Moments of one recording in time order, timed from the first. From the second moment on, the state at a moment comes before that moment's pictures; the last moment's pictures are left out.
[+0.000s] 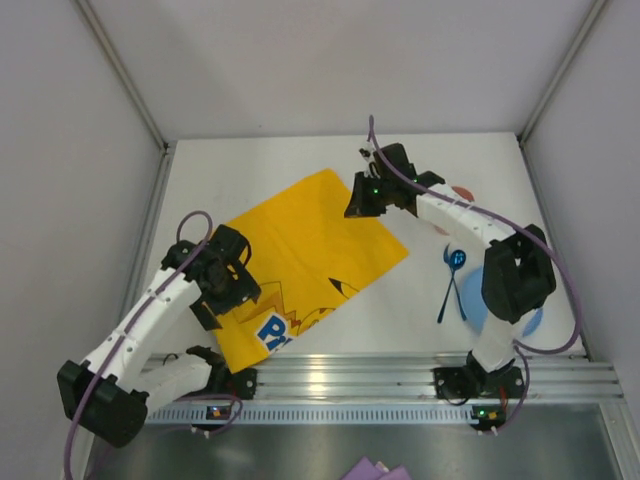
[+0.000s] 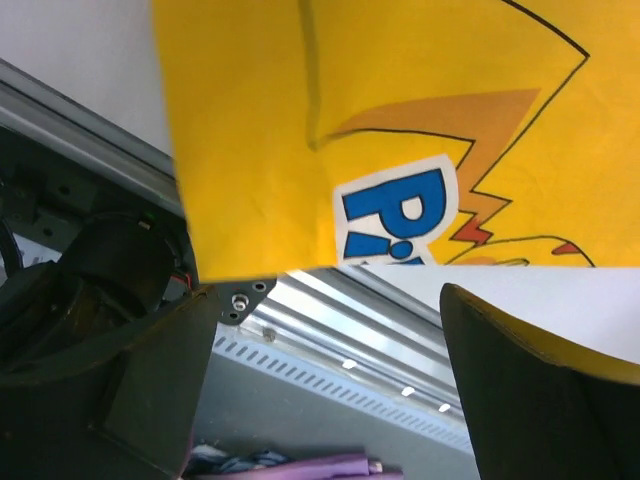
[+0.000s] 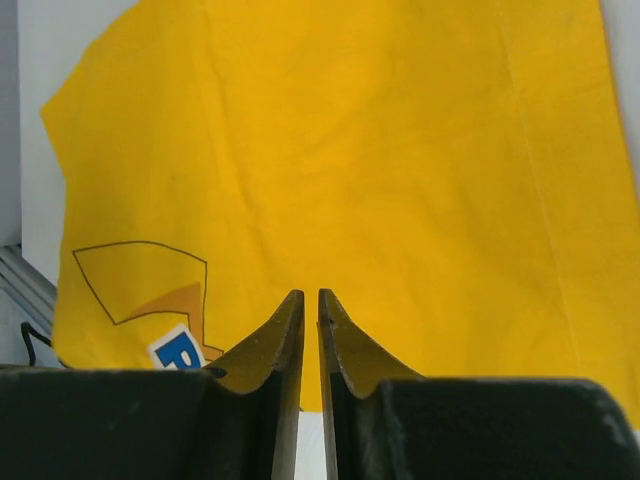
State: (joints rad) left arm -0.43 1.01 0.94 -1.35 -0.17 -1.11; right arm 0.53 1.76 1.43 -0.45 -0.30 0.47
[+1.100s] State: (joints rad) left arm -0.24 1.91 1.29 -0.80 -0.07 -0.69; right arm 0.53 1.98 1.31 -0.47 -0.27 0.48
